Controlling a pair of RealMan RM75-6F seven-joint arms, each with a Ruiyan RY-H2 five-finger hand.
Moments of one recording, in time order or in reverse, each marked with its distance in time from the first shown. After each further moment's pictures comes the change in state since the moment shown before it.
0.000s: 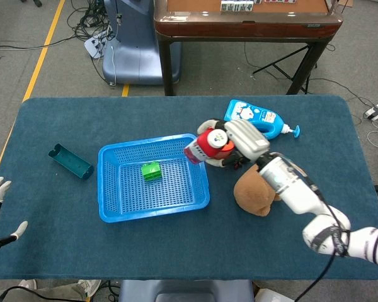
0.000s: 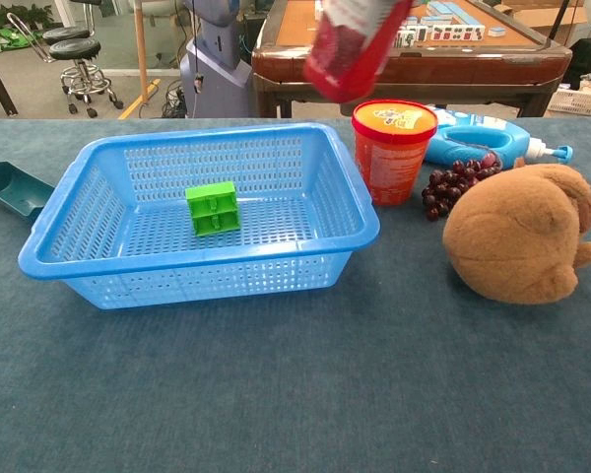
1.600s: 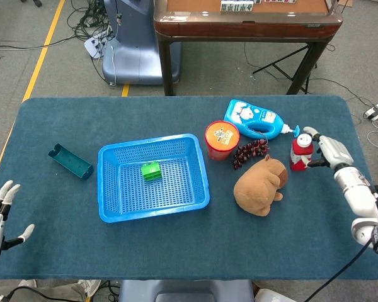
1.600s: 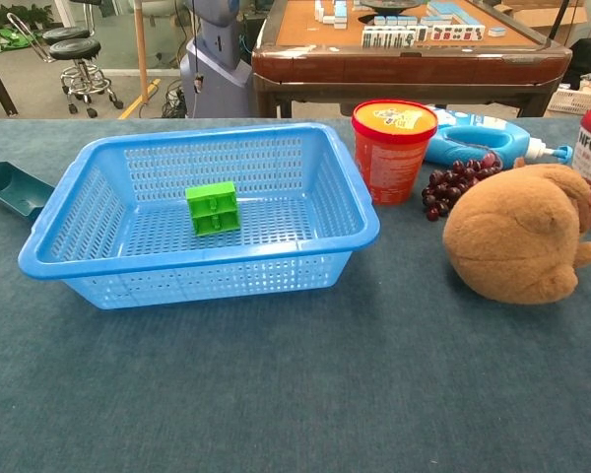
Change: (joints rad) left arm -0.007 -0.024 0.015 -0.007 -0.006 -0.028 0.038; right arm -0.162 -0.117 -0.180 0.567 0.150 -0.248 0.099
